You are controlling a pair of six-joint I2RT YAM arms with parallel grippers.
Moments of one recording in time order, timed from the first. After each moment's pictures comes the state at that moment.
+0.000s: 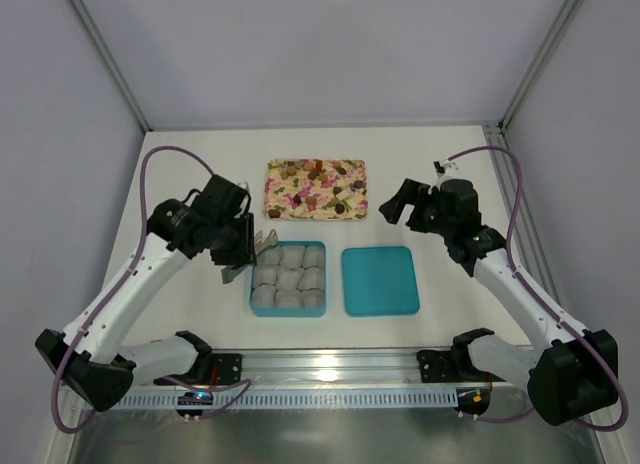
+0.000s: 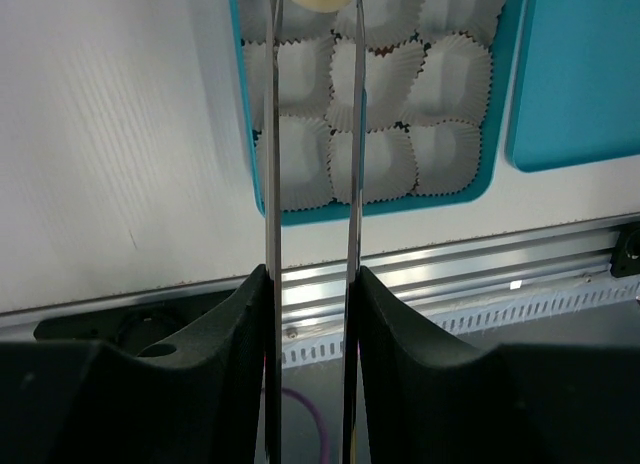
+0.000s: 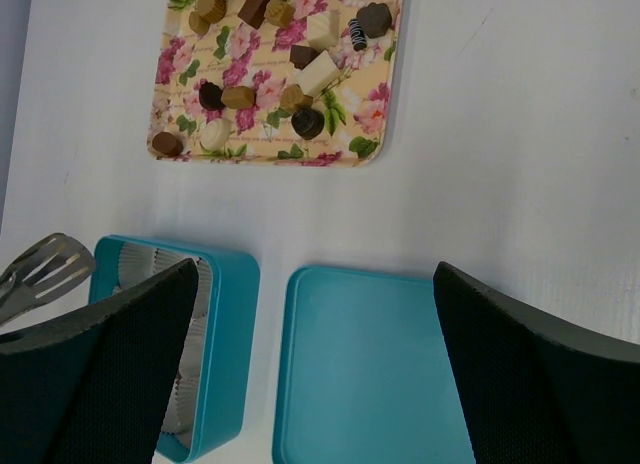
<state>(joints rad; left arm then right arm) -0.57 1.17 1.32 -1.26 -0.03 -0.54 0.29 1.07 0.77 -0.18 -0.14 0.53</state>
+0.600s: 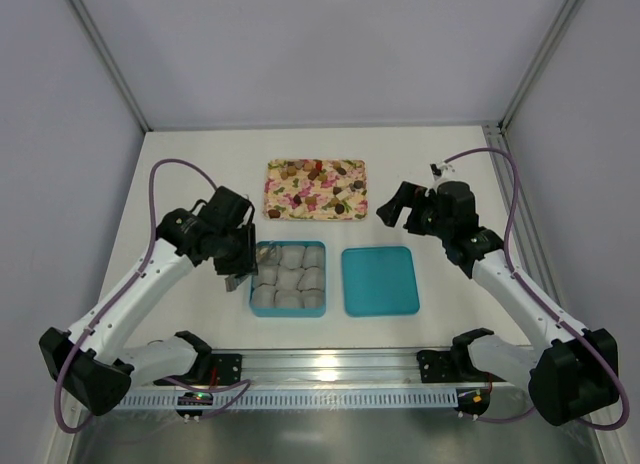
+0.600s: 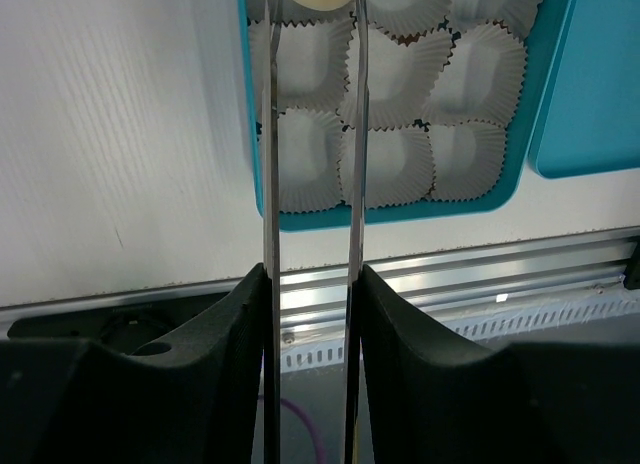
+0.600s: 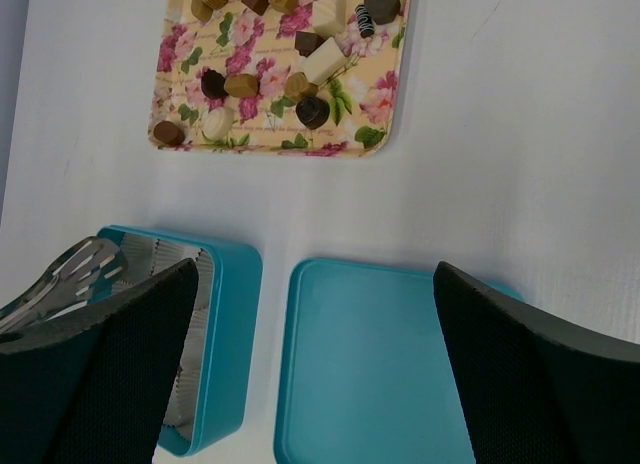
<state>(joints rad) -0.57 1.14 1.16 -1.20 -0.02 -0.58 0.31 1.07 0.76 -0.17 -0.14 0.54</state>
